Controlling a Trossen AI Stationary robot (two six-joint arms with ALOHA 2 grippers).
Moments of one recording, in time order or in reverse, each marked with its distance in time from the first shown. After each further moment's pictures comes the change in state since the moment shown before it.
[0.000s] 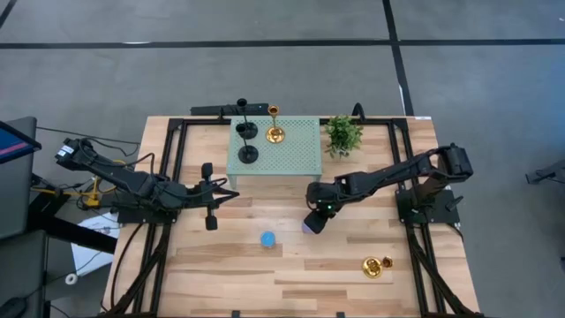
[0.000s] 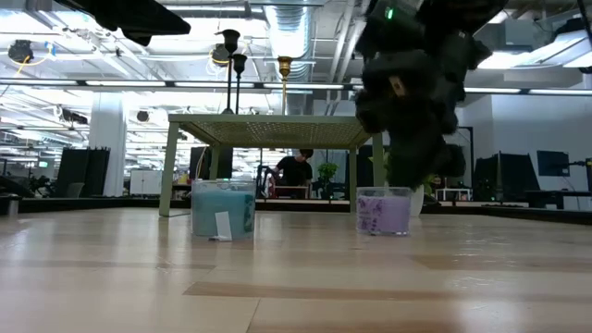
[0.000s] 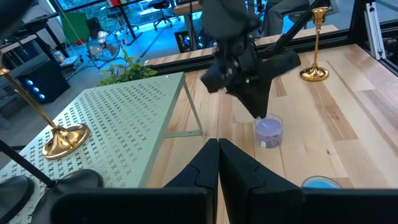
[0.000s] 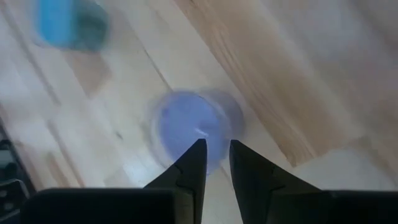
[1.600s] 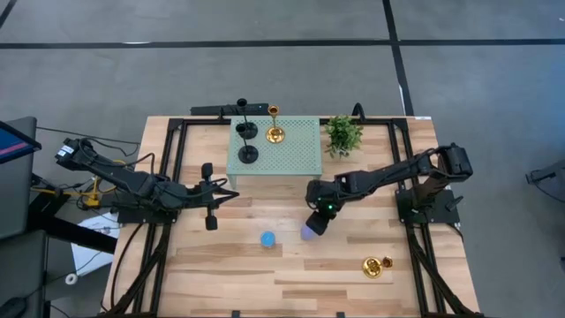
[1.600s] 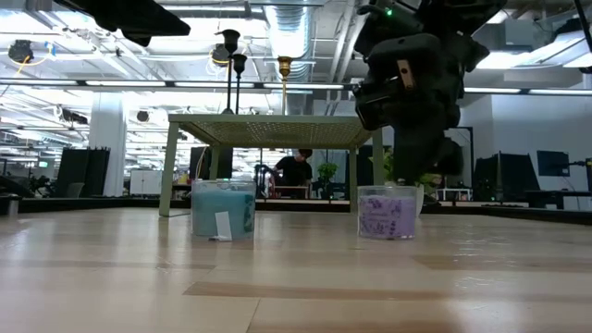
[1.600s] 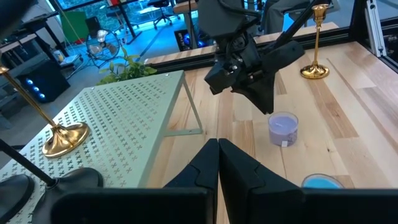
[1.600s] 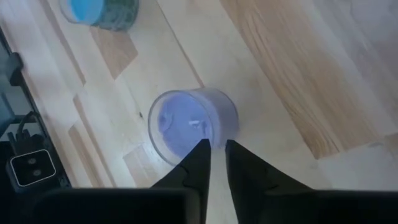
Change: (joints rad) left arm 0.000 0.000 0.000 -0.007 0.000 0.000; right arm -0.012 -0.009 0.000 0.006 -0.114 -0.056
